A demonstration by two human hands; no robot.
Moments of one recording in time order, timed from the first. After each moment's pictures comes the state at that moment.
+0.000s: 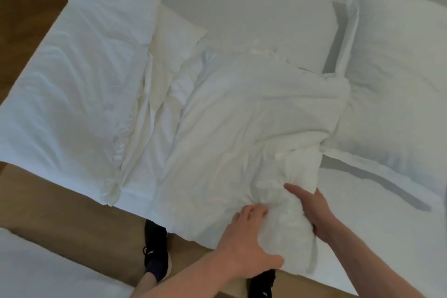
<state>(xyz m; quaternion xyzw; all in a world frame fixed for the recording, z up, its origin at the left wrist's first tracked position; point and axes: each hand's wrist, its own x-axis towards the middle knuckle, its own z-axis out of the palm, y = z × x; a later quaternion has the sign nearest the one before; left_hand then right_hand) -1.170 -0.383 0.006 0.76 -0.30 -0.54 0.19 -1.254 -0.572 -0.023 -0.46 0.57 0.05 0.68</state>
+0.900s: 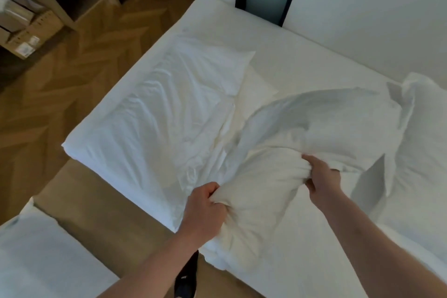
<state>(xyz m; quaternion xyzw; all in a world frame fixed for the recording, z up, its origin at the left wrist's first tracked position) -0.918 -0.239 0.126 0.82 0.02 -0.35 0.46 -0.960 -0.508 0.090 -0.41 0.63 -0.12 0.65</state>
